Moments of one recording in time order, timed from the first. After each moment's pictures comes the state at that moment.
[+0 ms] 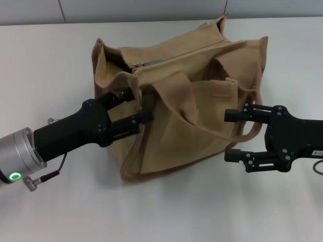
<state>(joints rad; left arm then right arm) -0.41 -2.07 0.98 0.34 1.42 1.66 -1.18 0.49 2.05 -0.62 -0.54 -1.99 -1.89 1.10</state>
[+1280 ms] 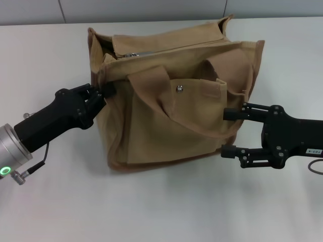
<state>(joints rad) -0.36 -2.07 0.96 0.33 1.31 1.55 -1.10 0.49 2.05 -0.62 -0.52 -1.99 -1.83 1.09</state>
